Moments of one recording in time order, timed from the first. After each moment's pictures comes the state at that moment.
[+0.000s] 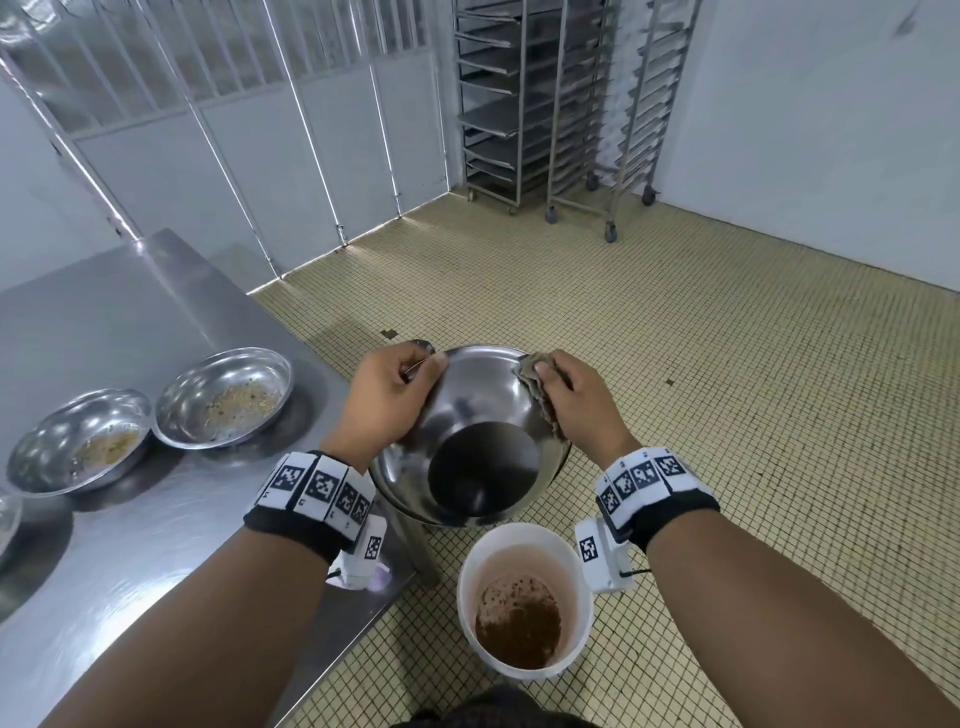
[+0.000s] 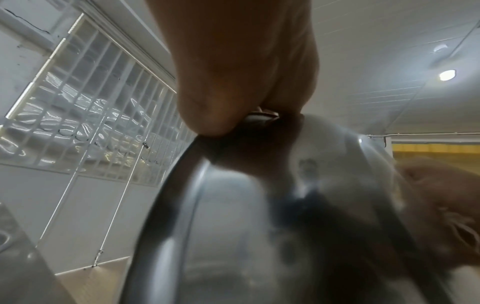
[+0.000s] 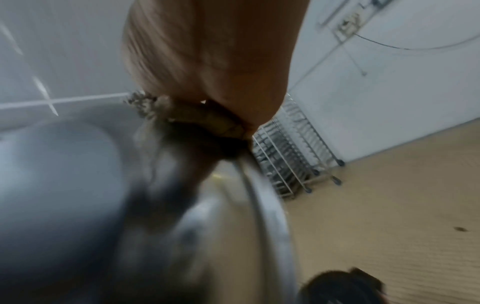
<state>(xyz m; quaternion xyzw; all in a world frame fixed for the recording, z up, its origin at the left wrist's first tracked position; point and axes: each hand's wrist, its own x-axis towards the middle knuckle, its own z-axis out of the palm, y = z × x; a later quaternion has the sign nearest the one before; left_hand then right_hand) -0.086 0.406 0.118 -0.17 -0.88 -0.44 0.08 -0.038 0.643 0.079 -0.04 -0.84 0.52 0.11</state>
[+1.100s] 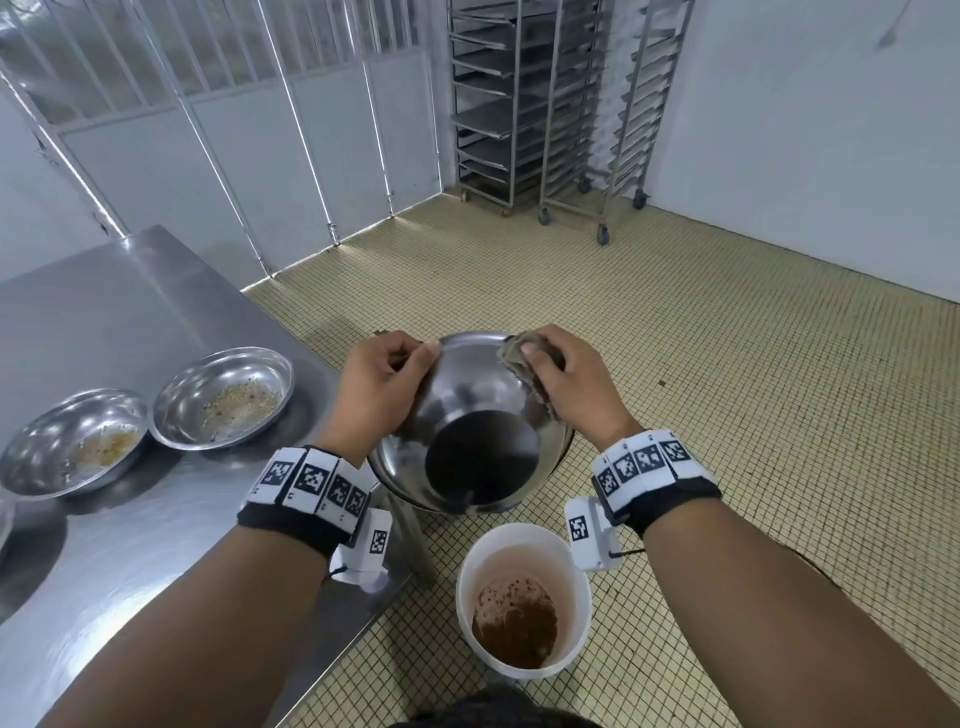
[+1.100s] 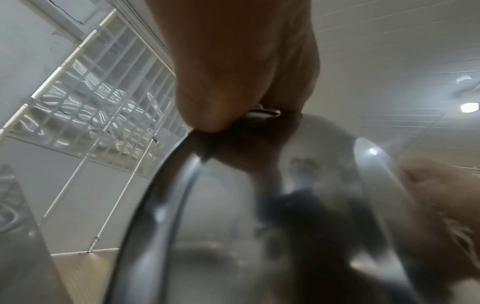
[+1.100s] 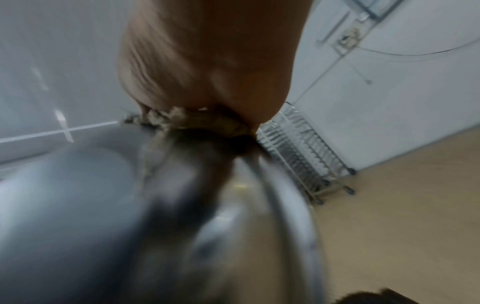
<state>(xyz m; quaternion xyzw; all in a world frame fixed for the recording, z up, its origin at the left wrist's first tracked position) -0.092 0.390 0.123 -0.15 -0.84 -0.51 0.09 -0.049 0.626 0.107 0.00 -0.86 0.48 0.15</state>
